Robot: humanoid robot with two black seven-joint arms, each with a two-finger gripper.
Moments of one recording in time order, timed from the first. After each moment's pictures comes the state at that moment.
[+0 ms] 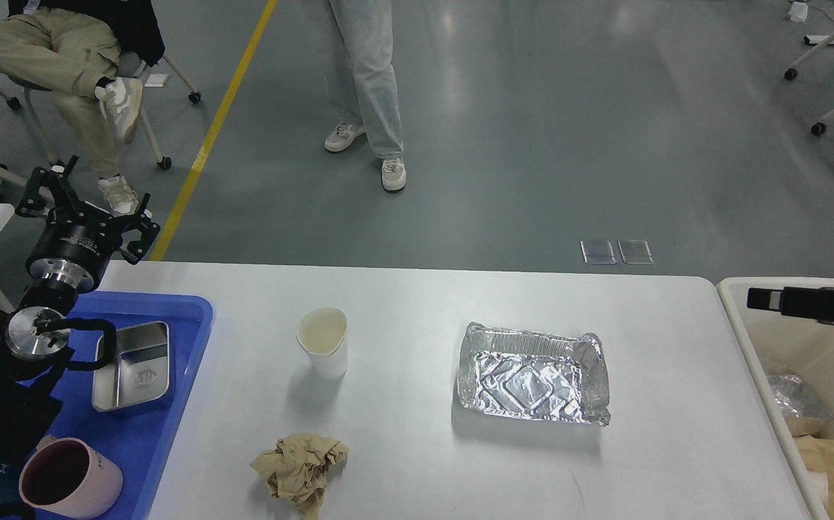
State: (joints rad) left arm -0.58 0.31 -1.19 -0.65 0.00 -0.34 -0.15; right arm 1.10 -1.38 -0.02 1.61 -1.16 0.36 0.40
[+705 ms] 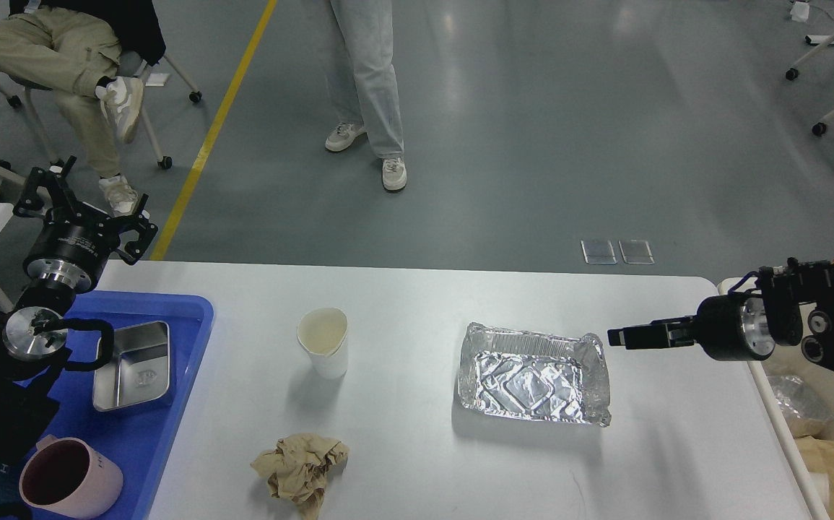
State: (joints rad) left arm -0.58 0.32 -1.19 -0.65 0.00 -0.33 -0.15; right arm 1.10 -0.69 -0.32 1.08 -1.16 0.24 0.39
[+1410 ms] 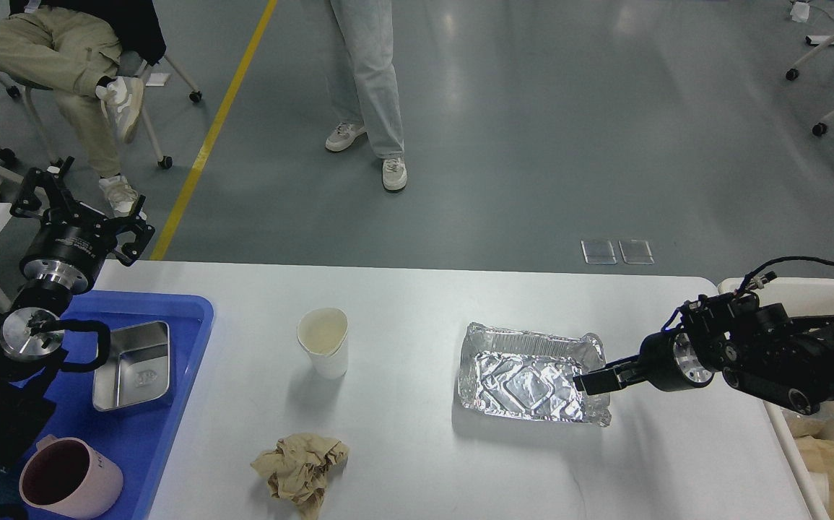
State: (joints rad) left arm -0.58 0.32 -1.18 -0.65 0.00 -0.33 -0.15; right arm 1.06 -0.47 -0.49 0.90 -1.13 0.21 0.40
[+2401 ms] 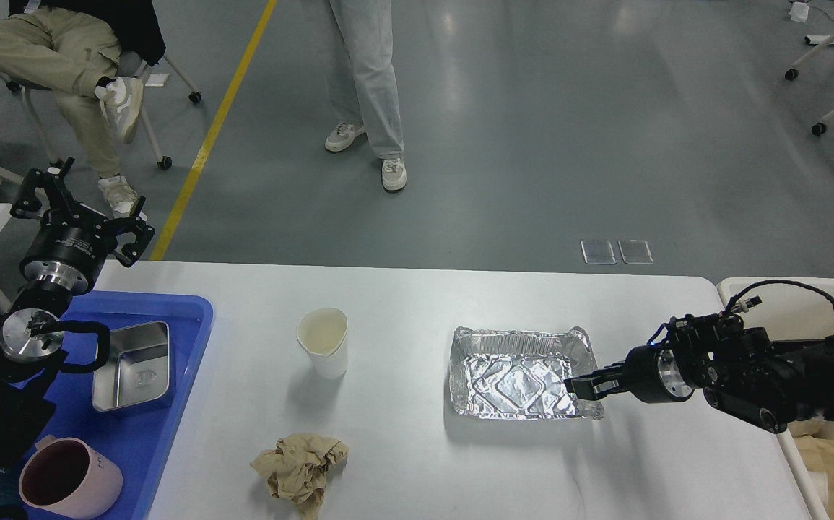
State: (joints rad) left arm -0.58 0.32 -1.18 -0.65 0.01 -0.33 -0.15; right arm 0.97 -0.38 -0.49 0.77 -1.10 0.12 0.45
